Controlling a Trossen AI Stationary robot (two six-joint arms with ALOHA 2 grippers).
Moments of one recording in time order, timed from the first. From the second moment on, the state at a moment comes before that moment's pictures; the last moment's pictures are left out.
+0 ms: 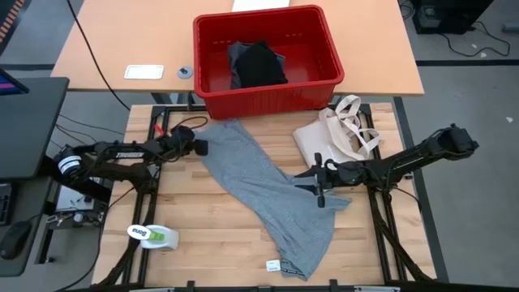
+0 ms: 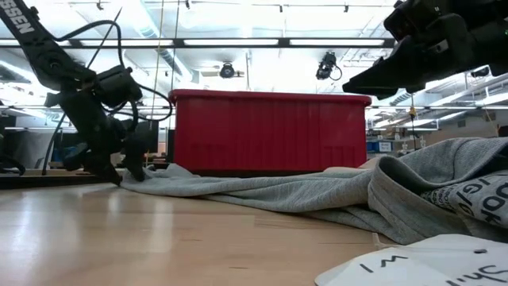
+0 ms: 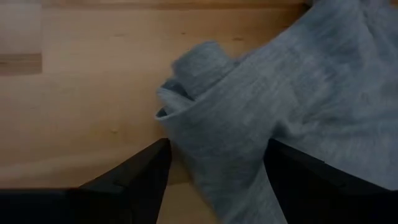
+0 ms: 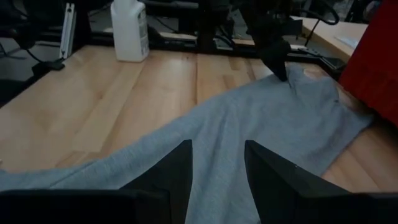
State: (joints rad) left arm 0.66 1.16 0.25 0.03 -0.28 -0.68; right arm 0.18 1.08 0.29 0.52 0.20 -0.02
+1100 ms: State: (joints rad) left arm 0.13 1.15 0.25 0.34 -0.26 0.06; right arm -0.12 1.61 0.76 0.34 -0.22 -0.12
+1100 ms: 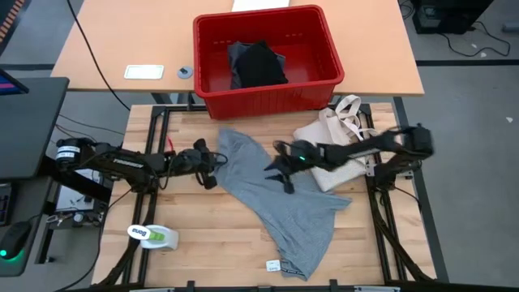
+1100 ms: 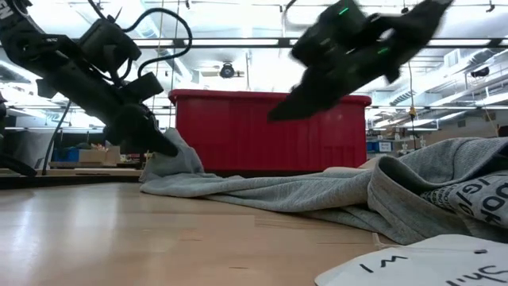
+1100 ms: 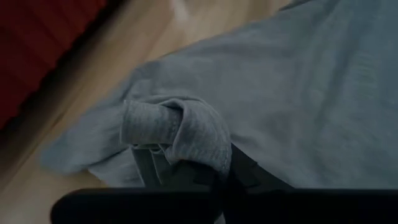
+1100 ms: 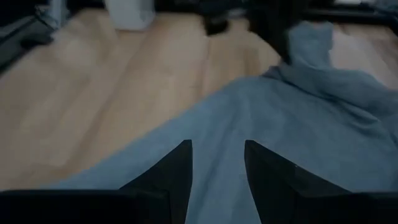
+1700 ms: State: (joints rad) left arm 0.00 1.15 0.26 0.34 -0.16 0.26; right arm -0.35 2.18 1.50 -0.03 -0.27 -0.28
